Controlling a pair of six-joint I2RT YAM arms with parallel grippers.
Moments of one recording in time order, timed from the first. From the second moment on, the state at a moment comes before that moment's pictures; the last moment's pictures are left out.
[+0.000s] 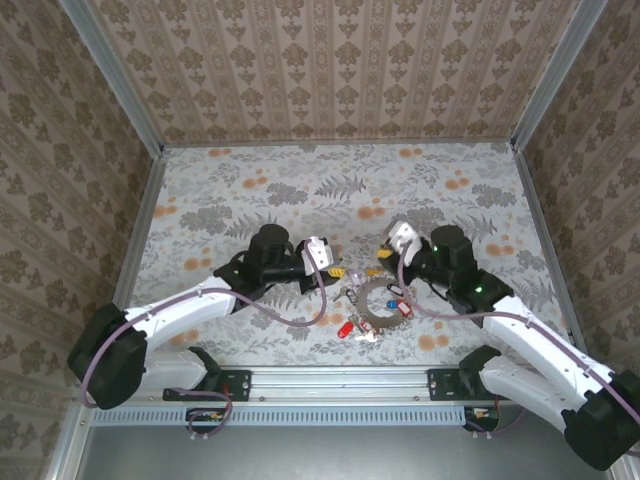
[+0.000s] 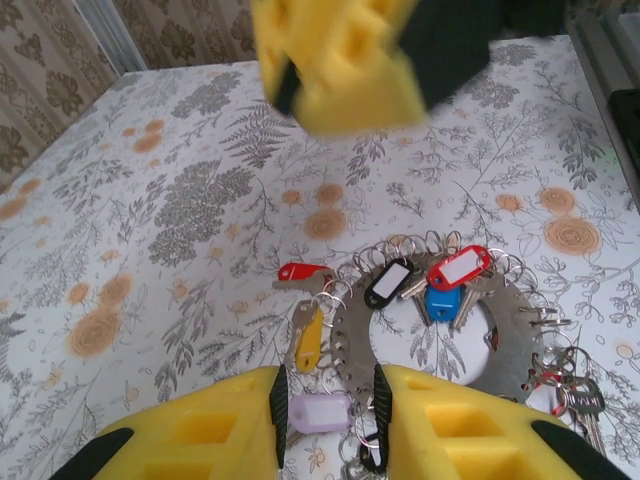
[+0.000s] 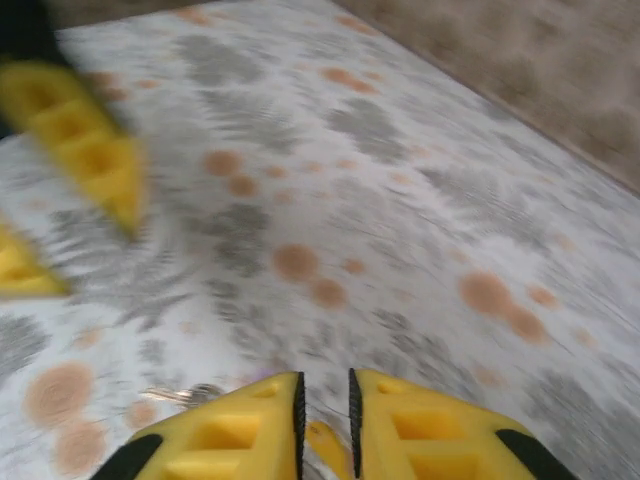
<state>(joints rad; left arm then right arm) -0.80 1.24 0.65 0.15 0.52 0.42 0.48 0.89 0.64 -0.20 -0.19 -0.23</state>
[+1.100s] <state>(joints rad) -0.77 1.42 0.65 0.21 0.53 0.47 0.18 1.23 0.54 -0.61 -0.47 0.80</state>
